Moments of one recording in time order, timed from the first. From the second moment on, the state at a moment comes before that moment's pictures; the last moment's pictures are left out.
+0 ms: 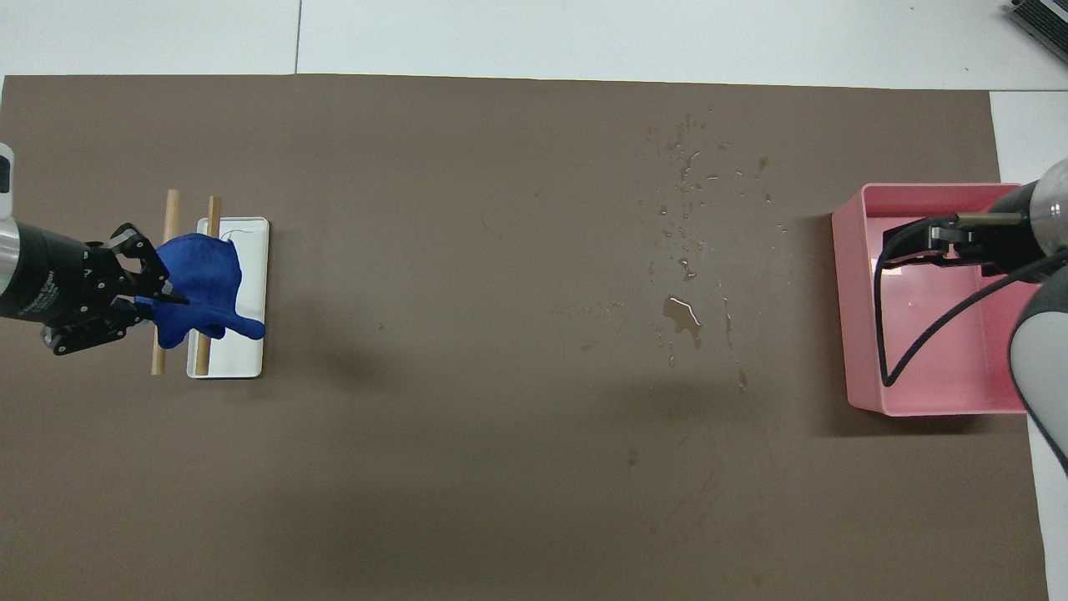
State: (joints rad) left arm 0.08 -0.07 -0.09 -1.81 -0.27 1.68 -0.81; right arm 0.07 -0.01 -0.01 -1.61 -0.07 1.64 0.17
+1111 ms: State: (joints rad) left arm 0.08 -0.07 -0.09 -1.81 -0.36 1.69 -1.03; right arm 0.07 -0.01 -0.01 -1.61 -0.07 1.64 0.17
